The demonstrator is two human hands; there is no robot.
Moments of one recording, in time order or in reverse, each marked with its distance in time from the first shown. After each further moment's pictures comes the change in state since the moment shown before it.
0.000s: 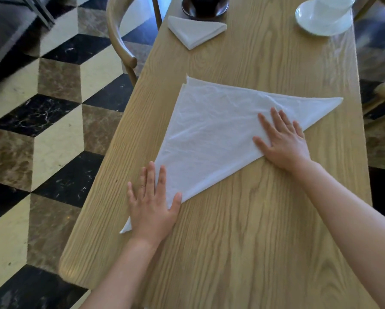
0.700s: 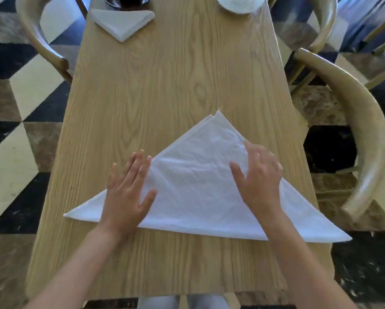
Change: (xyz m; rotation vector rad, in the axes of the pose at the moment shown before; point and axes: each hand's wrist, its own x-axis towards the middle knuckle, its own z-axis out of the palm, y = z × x) left_hand 0.007 0.010 -0.023 -0.172 -0.001 0.555; right_hand -0.177 -0.057 -0.027 0.314 0.324 0.409
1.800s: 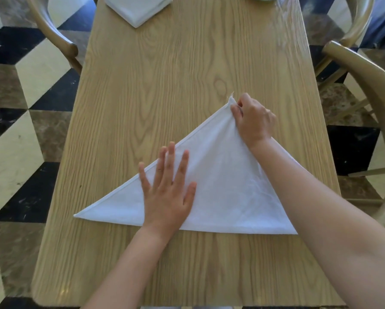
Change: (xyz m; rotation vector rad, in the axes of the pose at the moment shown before) left_hand 0.018 0.044 0.031 0.102 0.050 -0.108; right_hand 0.146 -0.013 0.076 -0.112 0.112 -0.144
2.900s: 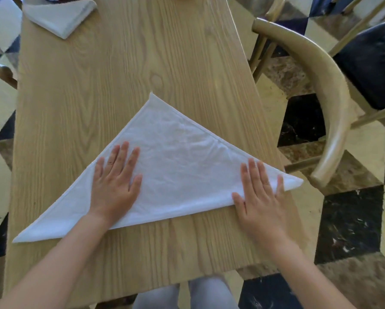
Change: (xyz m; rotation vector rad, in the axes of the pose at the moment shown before) left_hand 0.019 -0.017 -0.002 0.096 -0.198 0.112; right_hand -0.232 0.077 -0.099 -0.154 -0.323 0.116
